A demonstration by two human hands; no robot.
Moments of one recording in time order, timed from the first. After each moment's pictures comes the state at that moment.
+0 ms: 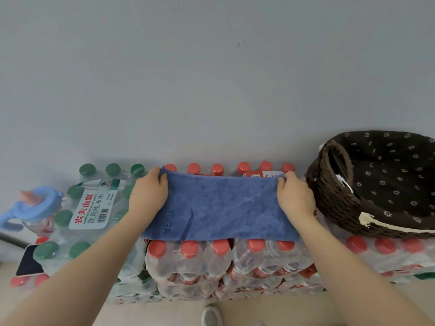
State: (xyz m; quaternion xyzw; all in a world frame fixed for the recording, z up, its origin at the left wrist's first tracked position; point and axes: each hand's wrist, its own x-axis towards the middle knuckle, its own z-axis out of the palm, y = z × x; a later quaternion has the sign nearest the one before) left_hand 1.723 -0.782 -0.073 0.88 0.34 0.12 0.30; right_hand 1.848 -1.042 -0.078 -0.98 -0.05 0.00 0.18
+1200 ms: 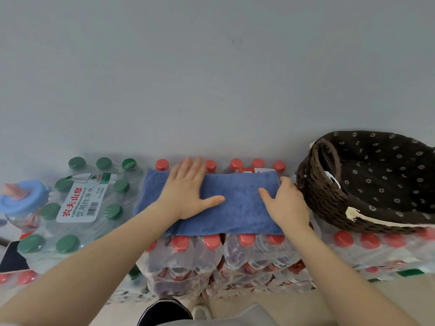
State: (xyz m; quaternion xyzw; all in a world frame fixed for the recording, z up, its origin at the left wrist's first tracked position) left_hand 1.742 -0.839 -0.073 0.99 0.07 -0.04 0.10; right_hand 1.811 -1.049 -0.062 -0.97 -0.06 0.04 0.21
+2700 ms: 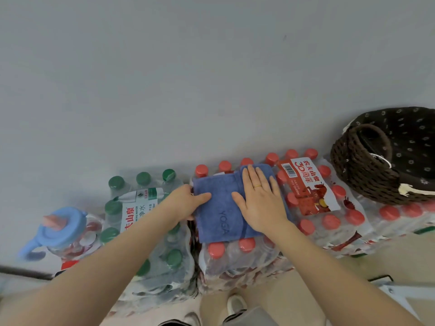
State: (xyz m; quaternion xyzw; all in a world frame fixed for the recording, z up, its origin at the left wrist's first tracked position) left_hand 1.707 -0.728 -0.071 0.81 0.24 -0.16 0.51; right_hand 1.749 -0.910 -0.081 -0.97 -0.22 0.07 0.05
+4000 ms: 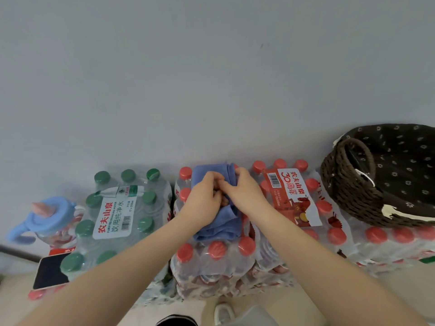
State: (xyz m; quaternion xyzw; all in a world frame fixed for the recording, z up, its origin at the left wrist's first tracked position) left_hand 1.721 -0.822 -0.044 0.88 0.12 0.02 0.45; right_hand 1.785 -0.918 -0.053 -0.85 -0.11 0.20 0.47
